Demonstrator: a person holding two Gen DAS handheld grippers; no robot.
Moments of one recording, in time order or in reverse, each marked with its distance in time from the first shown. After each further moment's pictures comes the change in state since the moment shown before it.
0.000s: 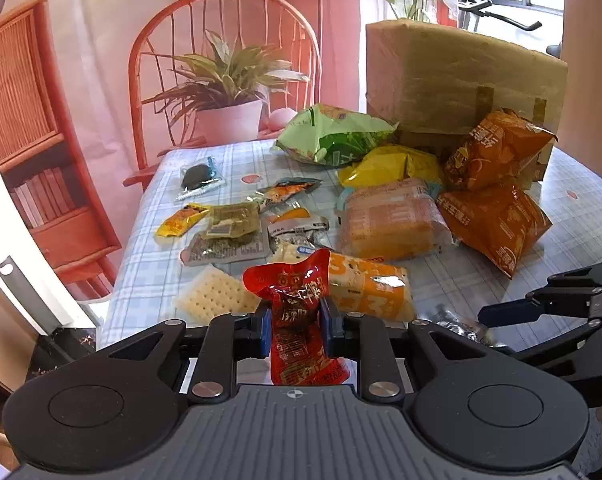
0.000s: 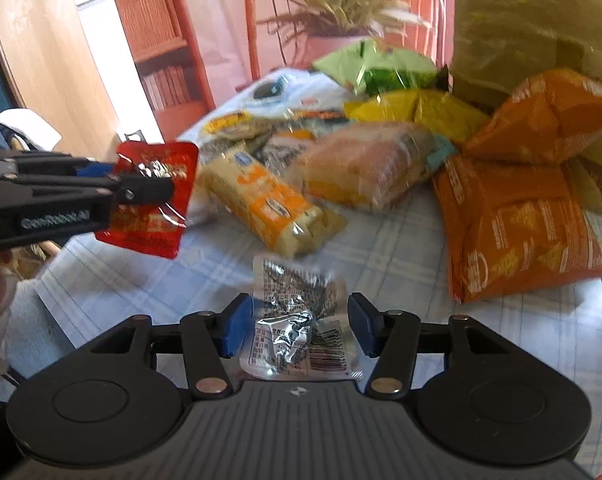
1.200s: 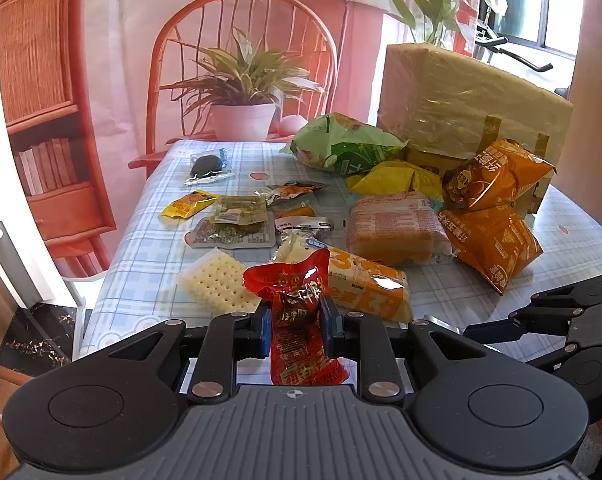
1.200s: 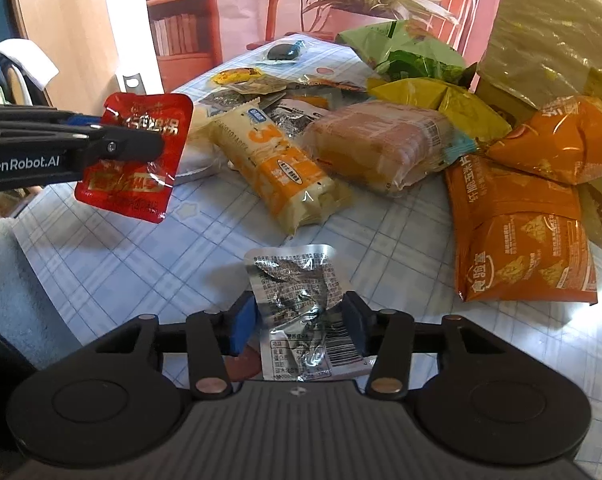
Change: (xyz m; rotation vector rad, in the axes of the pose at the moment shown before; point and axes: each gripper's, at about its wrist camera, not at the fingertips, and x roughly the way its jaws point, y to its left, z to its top) left arm -0.007 0.016 -0.016 -0.130 -0.047 -0.037; right arm 0.016 0.017 -0.005 -0.163 0.081 -0.070
